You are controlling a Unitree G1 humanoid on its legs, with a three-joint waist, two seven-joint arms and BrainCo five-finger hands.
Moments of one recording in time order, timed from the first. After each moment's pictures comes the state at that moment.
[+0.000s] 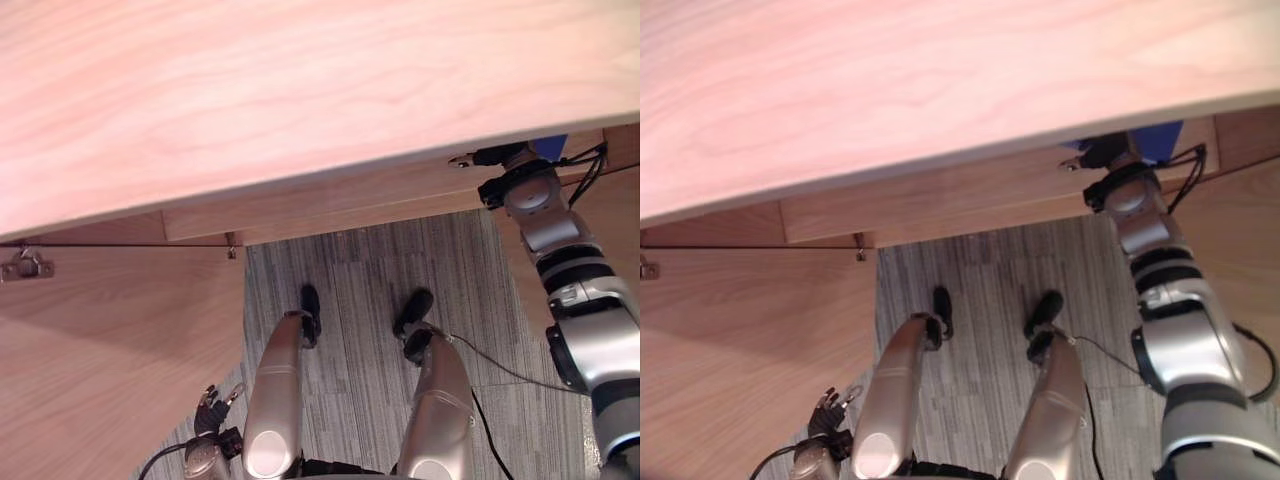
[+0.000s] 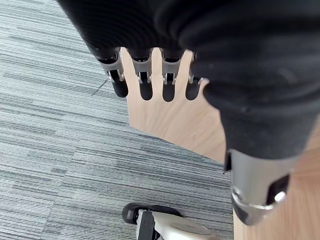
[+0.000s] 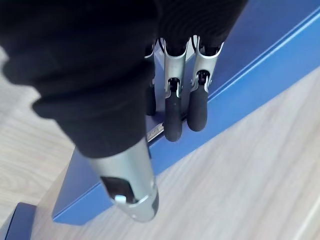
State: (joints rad) left arm 0.13 0.04 0.14 0.73 -0.29 -0.17 0.15; right arm -1.04 -0.71 0.36 0.88 -0.06 -0.07 -0.10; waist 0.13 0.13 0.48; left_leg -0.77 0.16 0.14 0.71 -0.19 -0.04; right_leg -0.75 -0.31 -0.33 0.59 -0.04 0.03
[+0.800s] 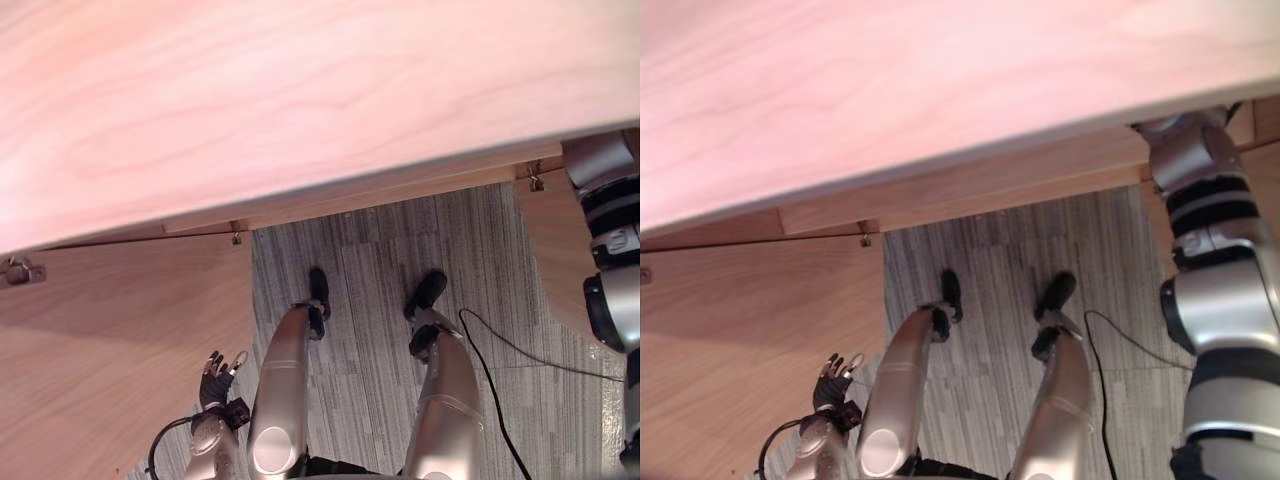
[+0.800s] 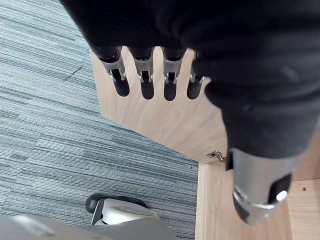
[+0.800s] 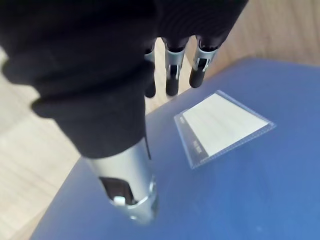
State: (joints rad) left arm 0.12 -0.04 0.17 0.56 -0.33 -0.17 0.15; right arm -1.32 -0.80 0.44 0.82 -0.22 0.06 -0.20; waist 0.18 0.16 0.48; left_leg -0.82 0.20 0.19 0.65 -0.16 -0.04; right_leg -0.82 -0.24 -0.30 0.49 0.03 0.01
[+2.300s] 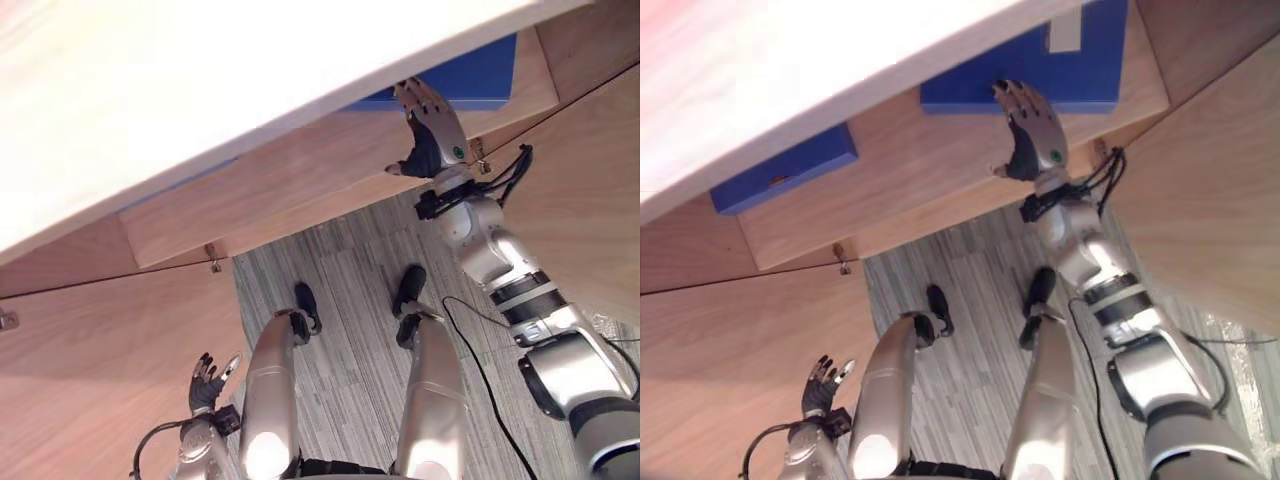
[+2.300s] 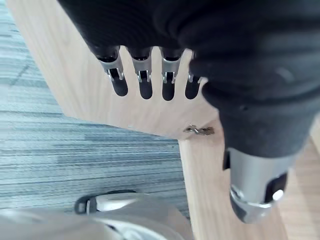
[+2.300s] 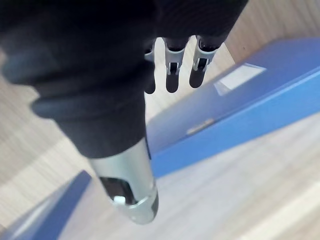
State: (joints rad) left arm 0.15 0.06 0.09 0.61 -0.31 -0.23 0.16; right arm -0.88 -0.59 0.43 0.40 -0.57 -0.03 -0.31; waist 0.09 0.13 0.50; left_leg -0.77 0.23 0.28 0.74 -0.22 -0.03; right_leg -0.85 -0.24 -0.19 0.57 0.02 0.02
